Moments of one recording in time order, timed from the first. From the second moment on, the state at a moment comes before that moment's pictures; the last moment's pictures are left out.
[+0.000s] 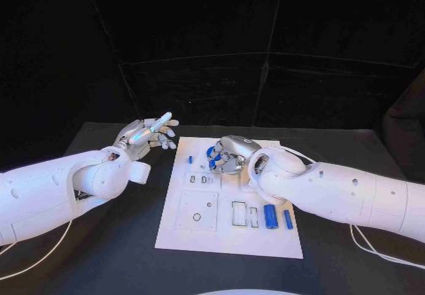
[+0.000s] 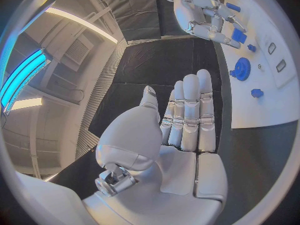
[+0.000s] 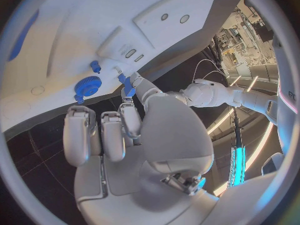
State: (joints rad) left arm 1.21 -0.93 -0.08 1.50 0.04 -0.21 0.41; left_hand 1.26 0.19 -0.31 0.14 0.05 0.94 0.15 0.26 0.15 0.97 0.09 0.67 0.42 1.23 0.01 0.78 0.63 0.18 1.05 0.12 0.70 0.37; right arm 1.16 -0.55 -0.03 1.45 -1.48 -0.35 -0.24; right_hand 1.35 -0.01 0.26 -0.04 0.15 1.11 0.11 0.11 0.07 1.40 0.02 1.27 1.30 1.47 -0.04 1.50 1.31 0.06 1.47 0.06 1.46 1.31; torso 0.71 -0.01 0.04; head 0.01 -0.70
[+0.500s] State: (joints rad) left arm 1.21 -0.94 -0.08 1.53 0.06 -0.23 0.47; left_hand 1.26 0.19 -0.31 0.13 0.05 0.94 0.16 0.26 0.15 0.97 0.09 0.64 0.38 1.23 0.02 0.77 0.63 0.18 1.07 0.13 0.68 0.34; right arm 1.16 -0.52 -0.05 1.43 -1.53 -0.30 -0.28; right_hand 1.35 -0.01 0.26 -0.04 0.14 1.11 0.11 0.11 0.07 1.40 0.02 1.27 1.30 1.47 -0.04 1.50 1.31 0.06 1.47 0.06 1.46 1.31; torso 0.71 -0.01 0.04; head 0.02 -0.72
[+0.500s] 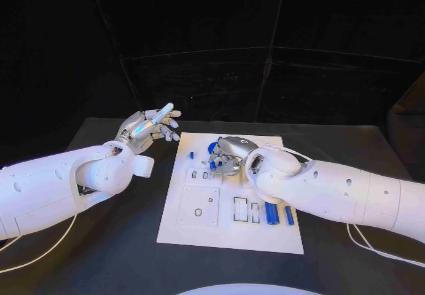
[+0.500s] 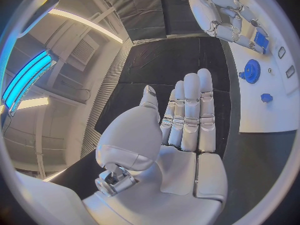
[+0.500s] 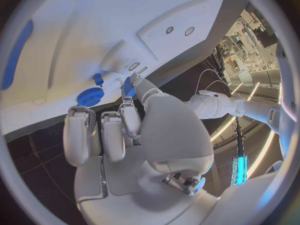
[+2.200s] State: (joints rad) left arm 1.21 -0.93 -0.08 1.51 0.06 -0.23 0.47; left_hand 1.26 0.18 -0.31 0.12 0.05 0.95 0.16 0.26 0.14 0.97 0.09 0.62 0.35 1.23 0.02 0.76 0.63 0.18 1.08 0.13 0.65 0.33; right arm 1.15 -0.48 -0.06 1.40 -1.54 -0.22 -0.32; right_hand 1.32 -0.02 0.26 -0.05 0.13 1.11 0.11 0.11 0.07 1.39 0.03 1.25 1.29 1.47 -0.04 1.50 1.31 0.06 1.47 0.06 1.46 1.31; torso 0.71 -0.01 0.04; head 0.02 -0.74
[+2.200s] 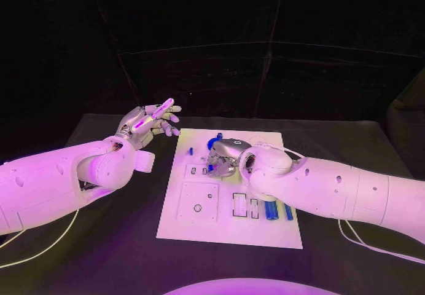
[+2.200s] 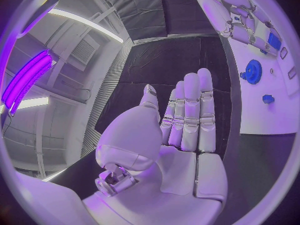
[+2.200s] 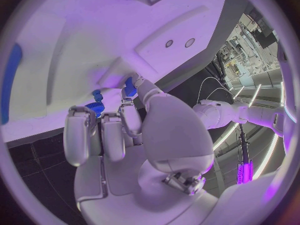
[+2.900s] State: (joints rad) left arm 1.21 -0.93 -0.08 1.51 0.06 -0.23 0.47; left_hand 1.26 0.18 -0.31 0.12 0.05 0.95 0.16 0.26 0.14 0.97 0.09 0.61 0.35 1.23 0.02 0.76 0.62 0.18 1.08 0.13 0.65 0.32; right arm 1.15 -0.47 -0.06 1.39 -1.54 -0.20 -0.34; right_hand 1.30 -0.04 0.26 -0.05 0.13 1.10 0.12 0.09 0.07 1.38 0.03 1.23 1.27 1.47 -0.04 1.50 1.31 0.06 1.47 0.06 1.46 1.31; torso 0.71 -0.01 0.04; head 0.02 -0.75
